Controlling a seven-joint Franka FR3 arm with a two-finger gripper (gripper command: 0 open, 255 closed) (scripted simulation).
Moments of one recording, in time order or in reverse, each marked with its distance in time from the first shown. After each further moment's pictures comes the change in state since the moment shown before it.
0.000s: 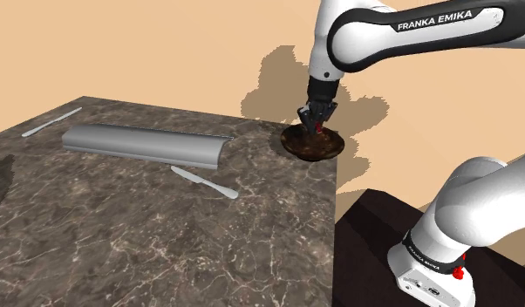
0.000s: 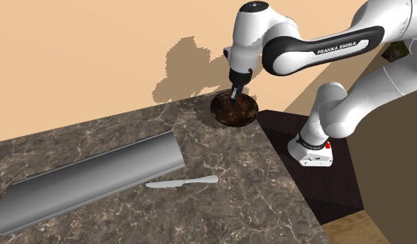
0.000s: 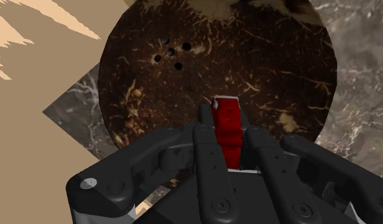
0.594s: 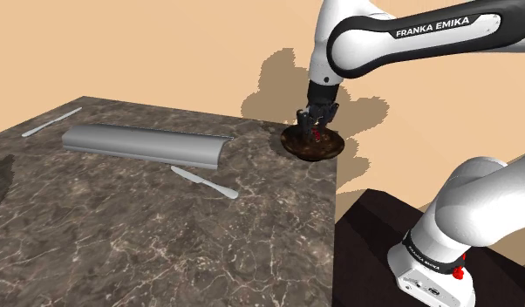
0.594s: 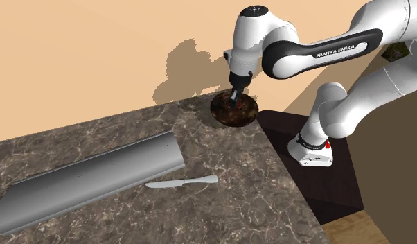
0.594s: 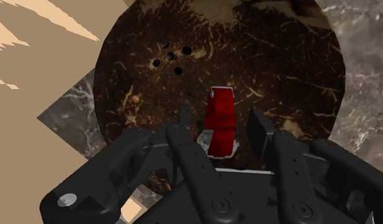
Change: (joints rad) arm 0.001 -0.003 0.002 -0.029 0.002 0.026 -0.001
